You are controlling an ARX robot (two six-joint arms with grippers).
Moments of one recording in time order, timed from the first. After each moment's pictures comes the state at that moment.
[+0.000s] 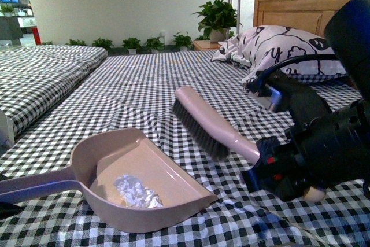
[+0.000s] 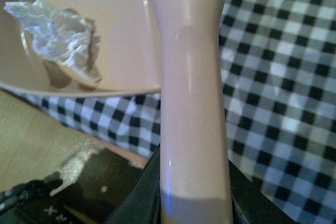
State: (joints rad) left arm 0.13 1.57 0.85 -0.16 0.57 1.12; right arm 0.44 1.62 0.94 0.00 -0.17 -0.04
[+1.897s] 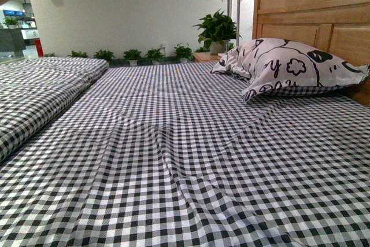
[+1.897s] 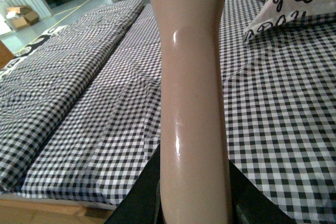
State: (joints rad) left arm -0.25 0.61 0.40 0.25 -0.35 0.16; right arm 0.03 0.60 0.69 -0.19 -0.42 0.26
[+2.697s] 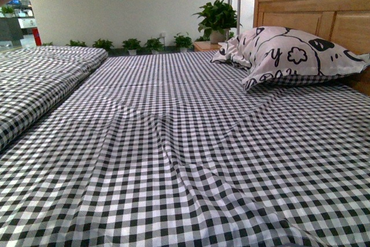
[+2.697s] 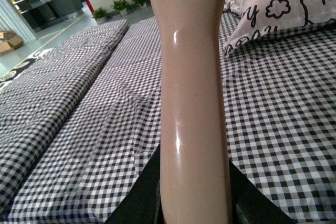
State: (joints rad) left arm -0.27 0.61 0.37 0.26 -0.37 0.15; right arm 0.03 0.57 0.67 -0.17 -0.33 0.30
